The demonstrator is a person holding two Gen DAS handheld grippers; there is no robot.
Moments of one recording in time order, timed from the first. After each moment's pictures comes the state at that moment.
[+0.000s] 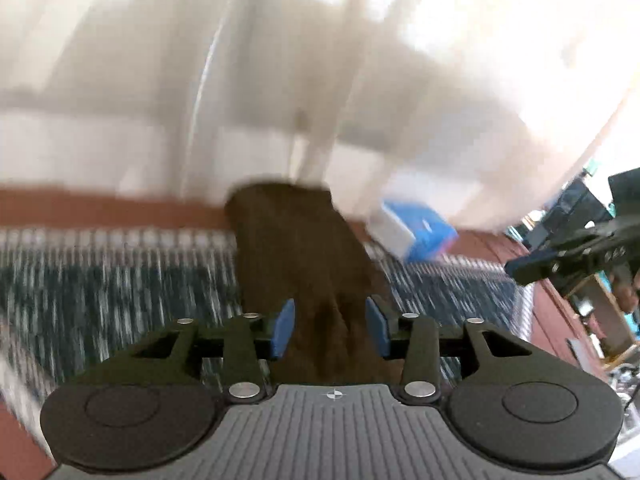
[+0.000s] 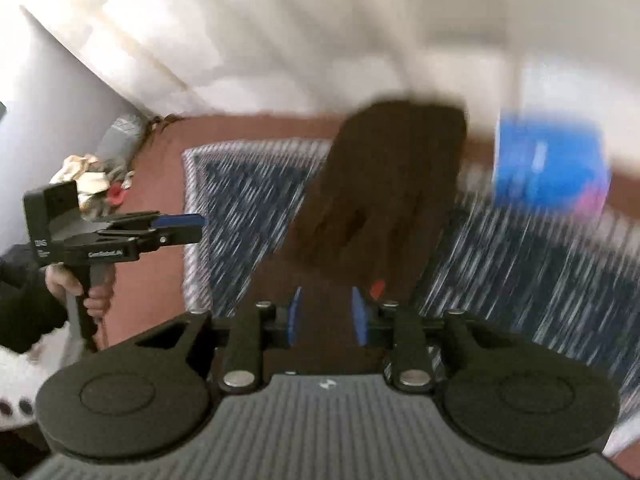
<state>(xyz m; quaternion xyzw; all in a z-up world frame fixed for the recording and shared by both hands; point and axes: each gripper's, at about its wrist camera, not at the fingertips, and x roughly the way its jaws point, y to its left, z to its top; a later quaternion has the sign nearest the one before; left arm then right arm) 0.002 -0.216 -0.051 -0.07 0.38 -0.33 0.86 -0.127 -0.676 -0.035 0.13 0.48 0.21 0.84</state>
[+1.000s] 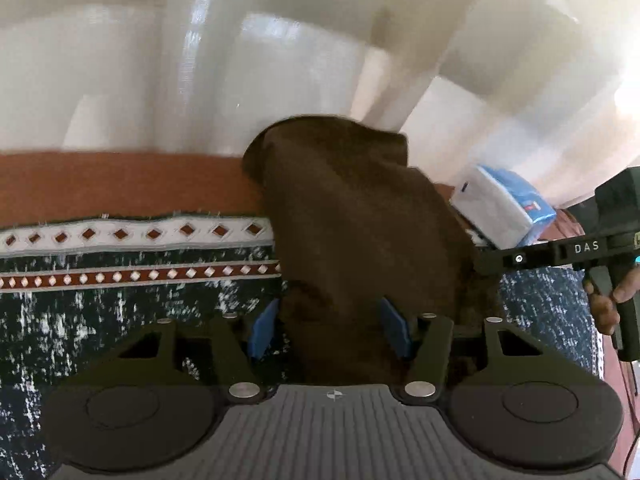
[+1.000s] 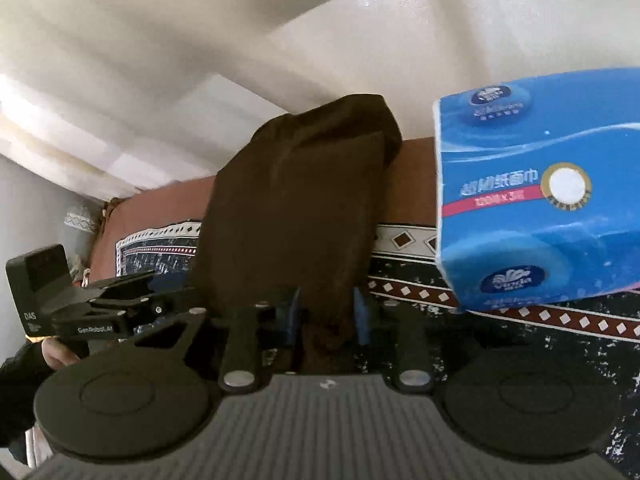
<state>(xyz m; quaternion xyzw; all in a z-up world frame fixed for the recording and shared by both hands) 0.129 -0.268 -0.170 -0.05 0.46 -0.33 0.82 0.009 -0.721 -0.198 0.27 0.48 0.16 0.82</state>
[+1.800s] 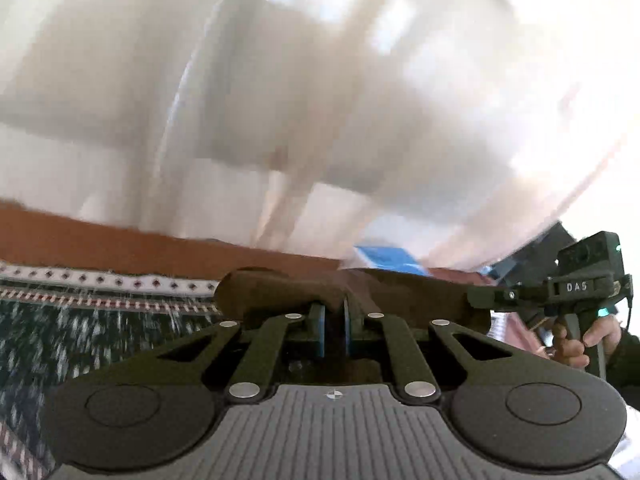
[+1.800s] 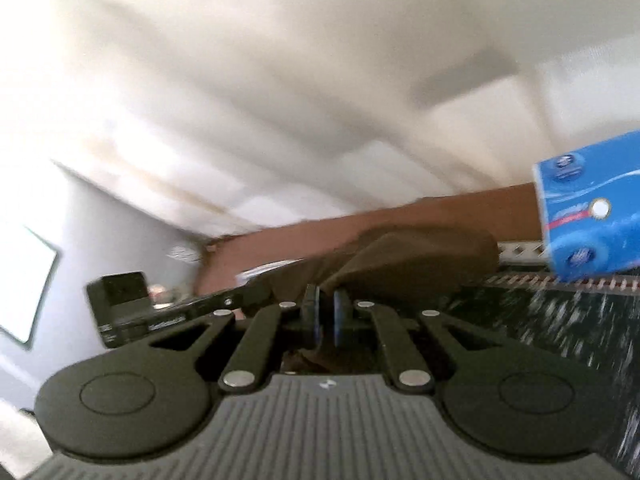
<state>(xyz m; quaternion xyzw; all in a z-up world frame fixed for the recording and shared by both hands) 0.026 -0.224 -0.029 -0.13 0.37 -0.38 0.84 -0.083 -0.711 -0.082 0.34 0.38 0.26 0.82</state>
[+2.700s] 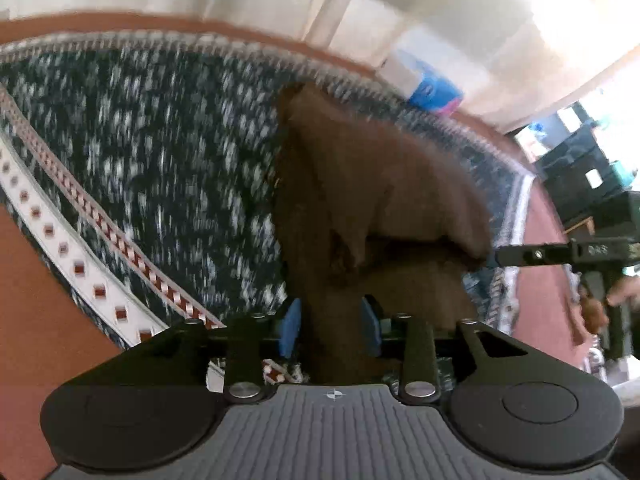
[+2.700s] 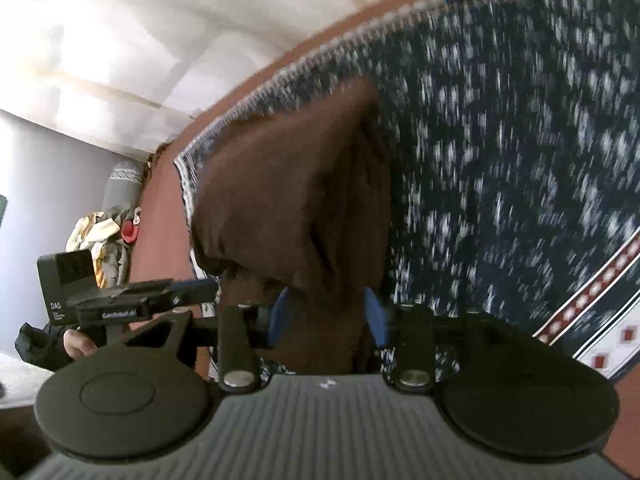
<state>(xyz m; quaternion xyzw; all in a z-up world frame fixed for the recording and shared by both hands) -0.105 -0.183 -0.123 -0.08 0.52 -0.33 0.78 -0.240 -0.670 -0.180 0.33 0.49 0.18 0.79</state>
